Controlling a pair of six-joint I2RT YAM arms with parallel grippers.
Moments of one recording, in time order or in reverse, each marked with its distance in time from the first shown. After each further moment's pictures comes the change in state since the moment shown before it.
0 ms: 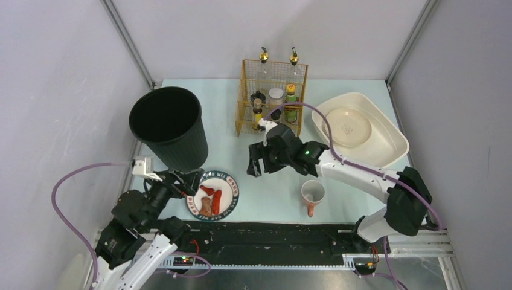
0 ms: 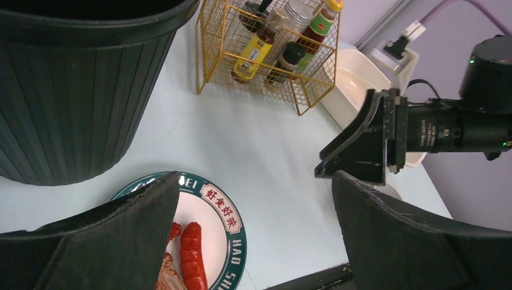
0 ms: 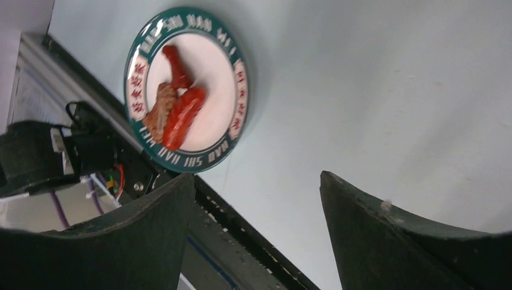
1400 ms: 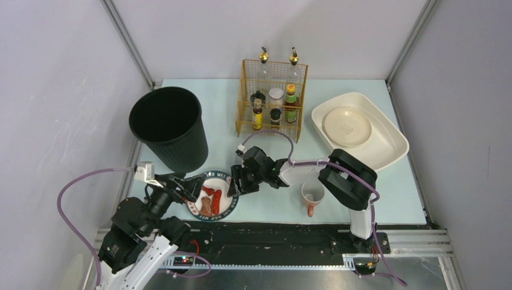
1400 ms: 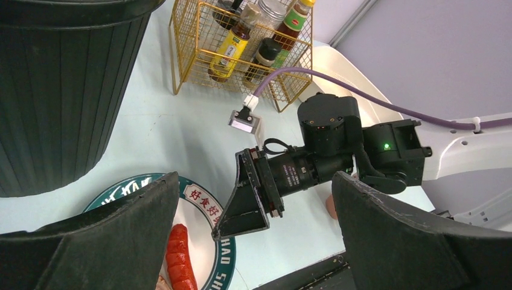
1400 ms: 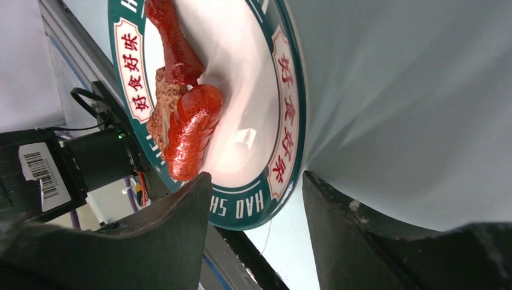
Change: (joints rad) left arm 0.000 -0.135 -0.090 0.028 0.080 0.001; right arm 0.115 0.463 -0.058 0.465 -0.257 0.267
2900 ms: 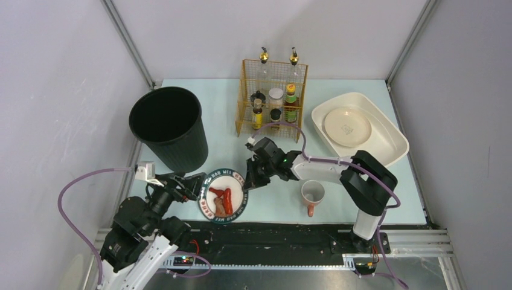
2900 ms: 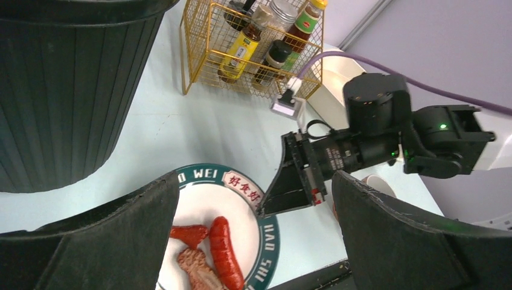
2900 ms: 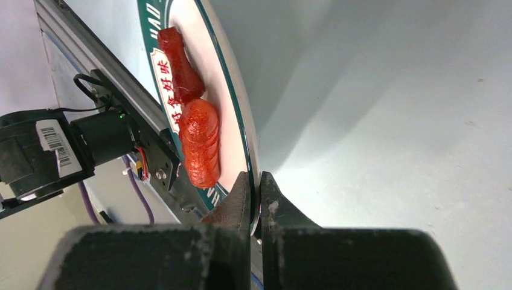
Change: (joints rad) left arm 0.000 -0.001 -0.015 0.008 -0.031 -0.002; right arm -0.061 -0.129 -0.014 -0.170 -0.018 -0.047
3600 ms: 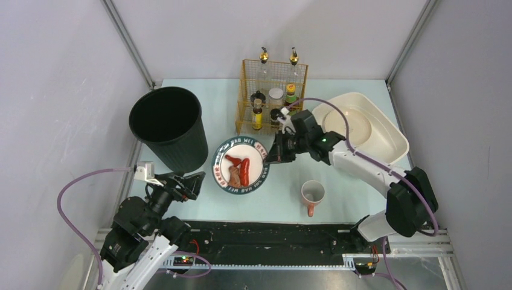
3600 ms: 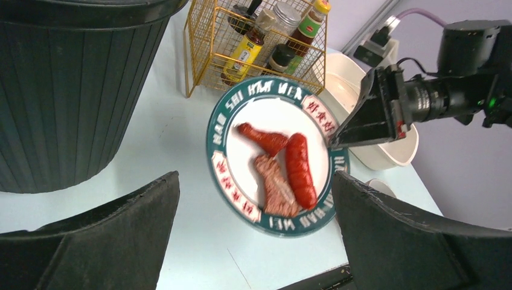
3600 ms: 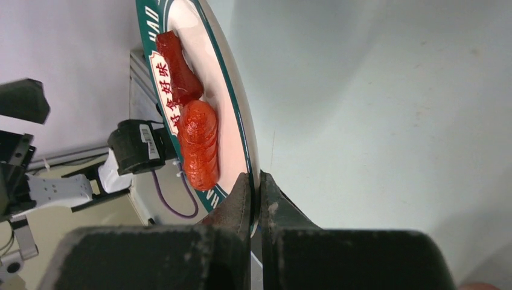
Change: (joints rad) left arm 0.000 -0.001 -0.005 0.006 -0.021 0.000; right arm -0.259 -0.319 0.001 -0.205 -0.140 -0.069
